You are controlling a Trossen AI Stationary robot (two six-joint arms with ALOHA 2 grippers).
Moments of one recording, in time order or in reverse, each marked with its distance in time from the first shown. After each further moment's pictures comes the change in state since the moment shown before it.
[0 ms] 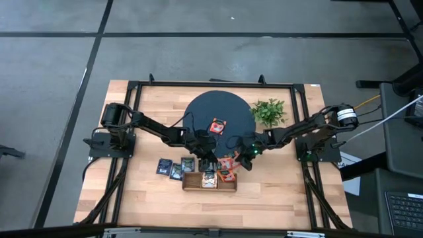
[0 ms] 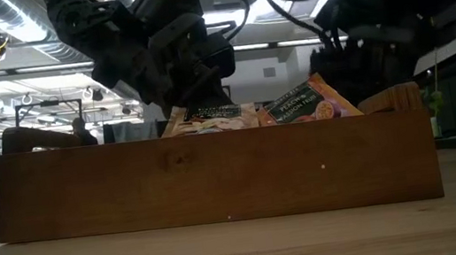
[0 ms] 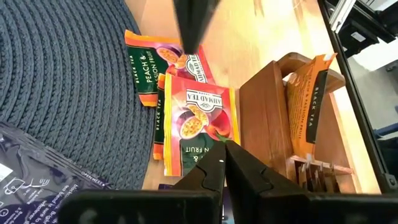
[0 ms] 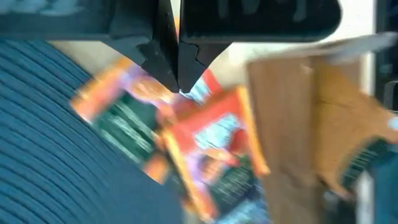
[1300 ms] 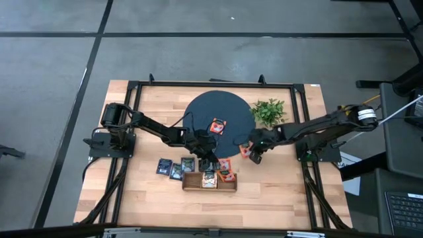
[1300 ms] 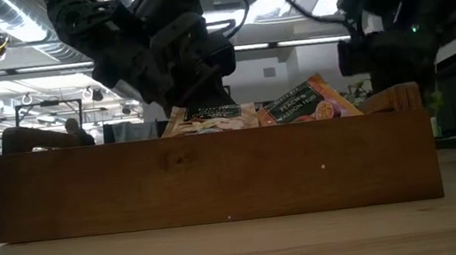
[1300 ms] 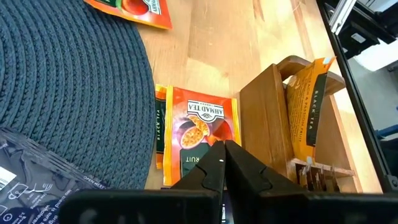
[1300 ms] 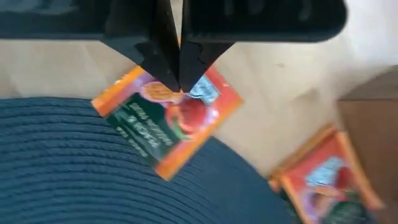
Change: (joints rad) left arm 0.000 0.000 0.000 0.011 -0.009 0.011; right arm -0.005 -0.265 -0.006 -0.466 0.256 0.006
